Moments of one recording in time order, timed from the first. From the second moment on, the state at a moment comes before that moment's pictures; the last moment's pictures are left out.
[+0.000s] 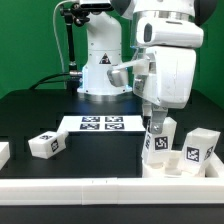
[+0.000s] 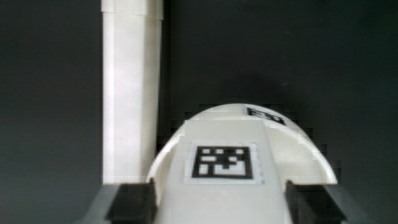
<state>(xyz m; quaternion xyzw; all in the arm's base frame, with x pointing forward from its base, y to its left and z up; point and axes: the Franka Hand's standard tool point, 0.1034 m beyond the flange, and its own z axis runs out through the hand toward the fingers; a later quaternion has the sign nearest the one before) 0.624 0.037 0.087 0.71 0.70 0.02 0.09</state>
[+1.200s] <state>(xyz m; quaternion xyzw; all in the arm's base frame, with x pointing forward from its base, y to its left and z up) 0.622 0.039 0.086 0.95 0.31 0.06 0.06</state>
